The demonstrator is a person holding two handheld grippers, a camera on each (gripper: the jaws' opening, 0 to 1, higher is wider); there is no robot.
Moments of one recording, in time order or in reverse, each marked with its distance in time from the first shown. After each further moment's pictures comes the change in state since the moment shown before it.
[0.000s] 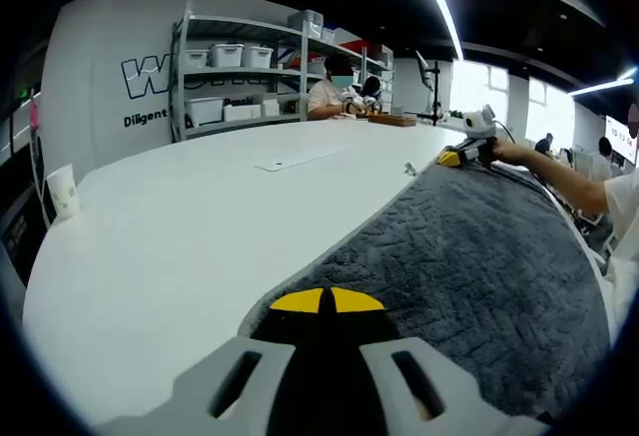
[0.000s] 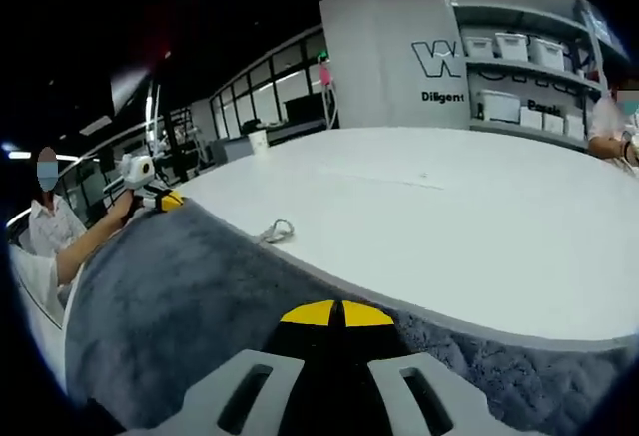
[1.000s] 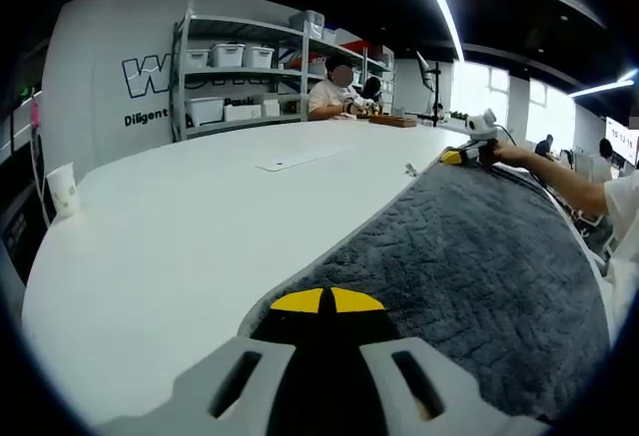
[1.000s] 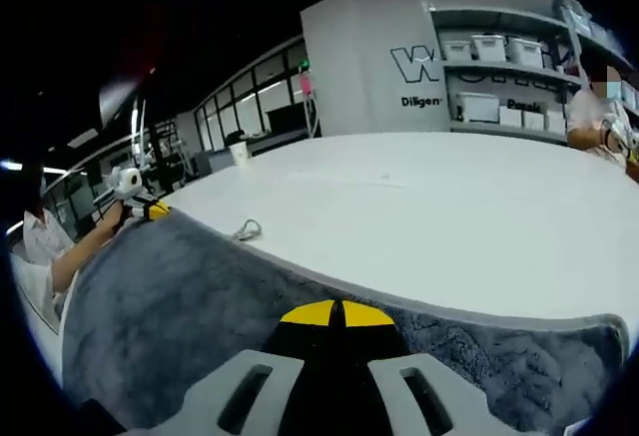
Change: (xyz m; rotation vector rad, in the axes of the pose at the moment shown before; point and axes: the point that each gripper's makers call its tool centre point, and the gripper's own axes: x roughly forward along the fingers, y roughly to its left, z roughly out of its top) left arm 0.000 -0.001 0.000 -0.005 -0.002 -0.001; right arm -0.025 -0.035 -0.006 0.041 -0.046 -0.057
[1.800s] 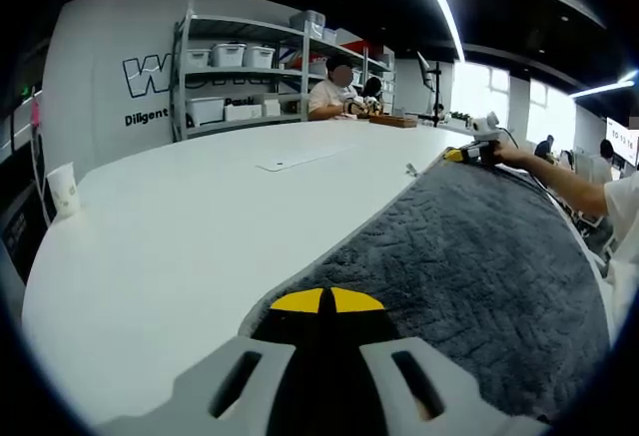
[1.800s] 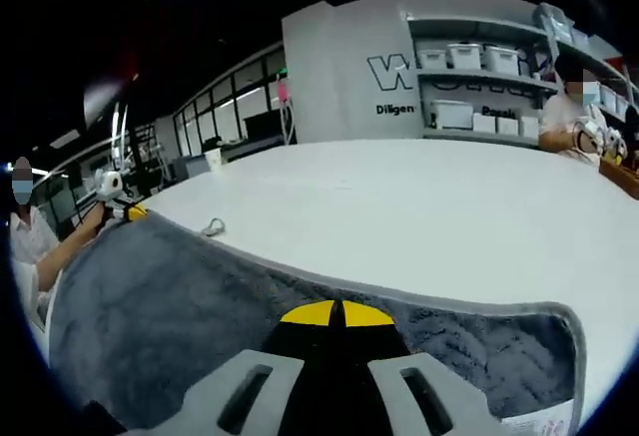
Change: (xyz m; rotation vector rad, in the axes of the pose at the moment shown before) left arm 0.000 0.001 0.000 -0.001 0.001 0.002; right arm -0.030 -0.045 -0.005 0.007 -0.029 -0.116
